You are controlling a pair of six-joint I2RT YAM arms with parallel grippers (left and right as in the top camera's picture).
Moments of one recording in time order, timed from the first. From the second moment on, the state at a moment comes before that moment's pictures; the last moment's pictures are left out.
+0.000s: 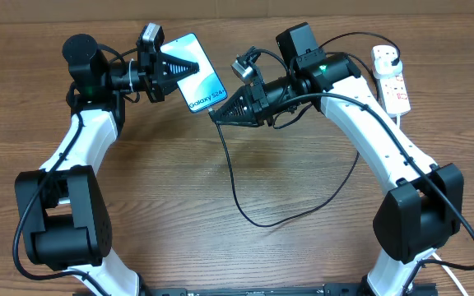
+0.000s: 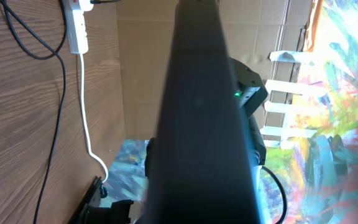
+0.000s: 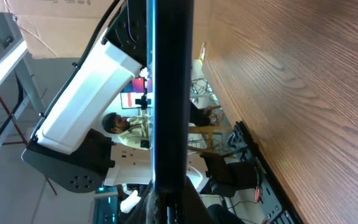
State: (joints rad) left arm 0.07 1.86 1.23 0.68 1.56 -1.62; right arm 0.41 1.92 1.71 -0.91 -1.33 0.38
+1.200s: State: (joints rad) left arm 0.07 1.86 1.23 0.68 1.56 -1.62; right arm 0.41 1.92 1.72 -0.97 -1.27 0.38
